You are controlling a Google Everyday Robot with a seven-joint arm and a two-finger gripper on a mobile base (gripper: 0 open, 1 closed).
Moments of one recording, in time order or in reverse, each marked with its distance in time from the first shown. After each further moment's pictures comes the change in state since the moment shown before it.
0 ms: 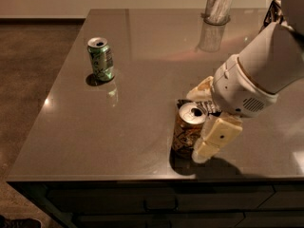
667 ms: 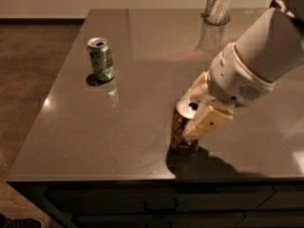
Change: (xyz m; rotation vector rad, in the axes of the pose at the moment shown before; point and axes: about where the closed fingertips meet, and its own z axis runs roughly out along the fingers) arm -0.018 -0.007 -0.008 -0.002 -0.021 0.011
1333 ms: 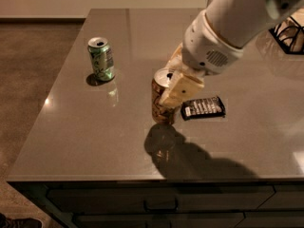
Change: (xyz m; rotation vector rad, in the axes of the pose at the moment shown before) arm -0.051 -0.044 -0.007 0.060 -0.014 0.002
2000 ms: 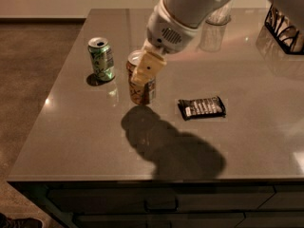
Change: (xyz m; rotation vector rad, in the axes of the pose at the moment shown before) arm -0.051 -0.060 0.031 0.049 0.005 0.084
